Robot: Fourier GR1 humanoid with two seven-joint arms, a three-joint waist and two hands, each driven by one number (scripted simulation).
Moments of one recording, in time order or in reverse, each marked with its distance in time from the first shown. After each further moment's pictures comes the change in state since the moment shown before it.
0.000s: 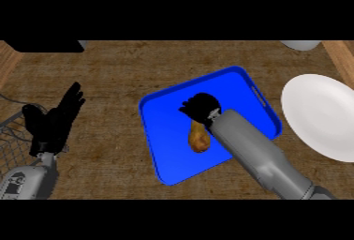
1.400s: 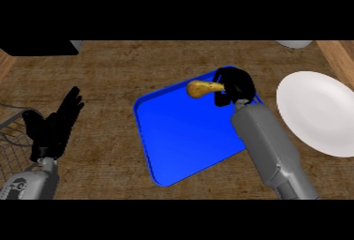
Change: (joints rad) left arm 0.036 -0.035 0.026 -0.017 -0.040 -0.002 -0.004; right arm 0.093 0.060 -0.599 -0.025 -0.107 -0.586 0.437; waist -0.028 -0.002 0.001
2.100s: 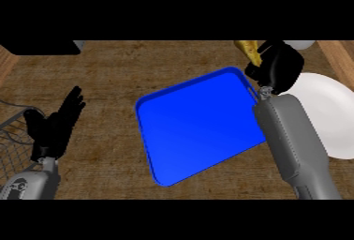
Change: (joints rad) left arm 0.000 -0.008 -0.002 -0.022 -0.010 -0.005 0.025; right arm 0.026 -0.084 -0.047 -0.250 0.306 -0.426 0.430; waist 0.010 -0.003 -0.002
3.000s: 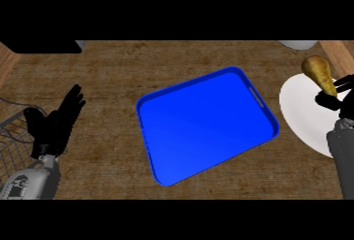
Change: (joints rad) left arm -0.020 -0.018 0.034 0.028 -0.021 -0.032 -0.017; right arm 0.305 -0.241 -0.236 -0.073 -0.278 -0.025 -0.208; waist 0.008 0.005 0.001
